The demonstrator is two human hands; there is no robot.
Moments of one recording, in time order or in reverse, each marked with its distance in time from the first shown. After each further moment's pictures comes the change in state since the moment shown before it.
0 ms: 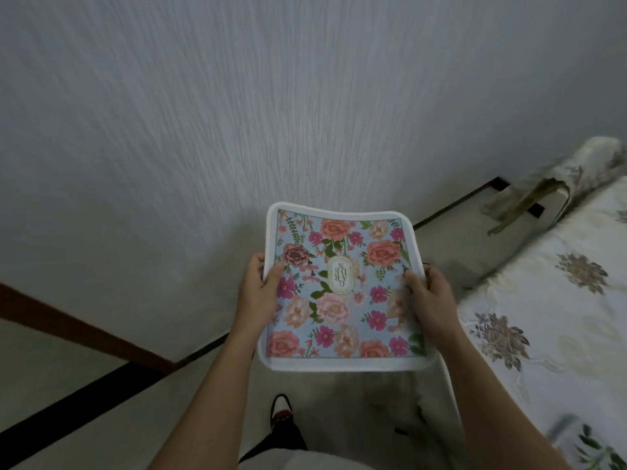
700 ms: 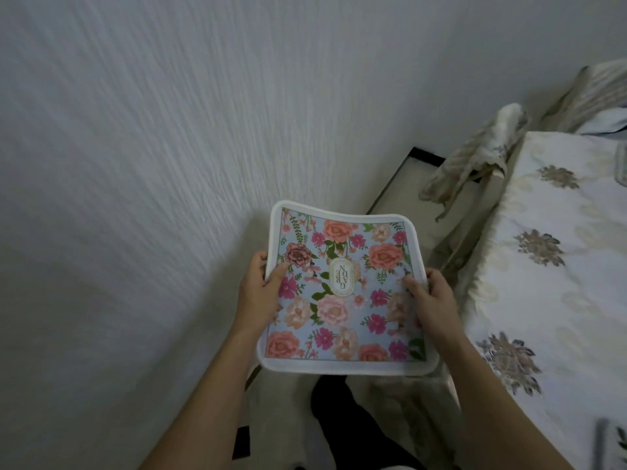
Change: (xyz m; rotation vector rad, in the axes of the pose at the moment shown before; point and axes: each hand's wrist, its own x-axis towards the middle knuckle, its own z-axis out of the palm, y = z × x) left_hand 0.227 0.056 0.119 0.157 -0.433 0.062; right_hand 0.140 -0.027 -0.003 0.206 0.346 0.131
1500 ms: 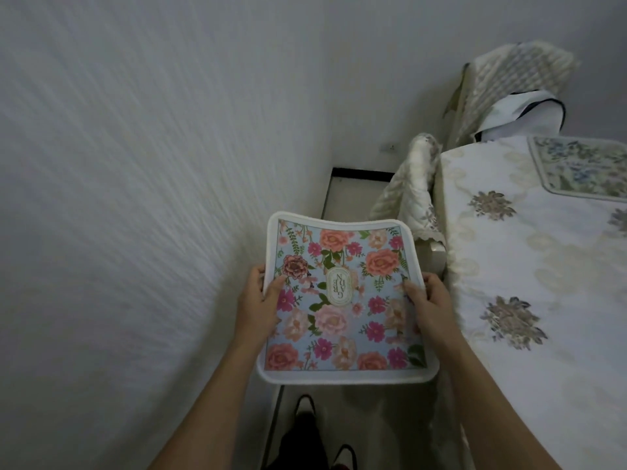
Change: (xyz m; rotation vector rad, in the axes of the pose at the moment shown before) left_hand 0.341 0.116 0.257 0.152 -0.322 0.103; right_hand 0.317 -0.076 -0.092 0.162 0.322 0.070
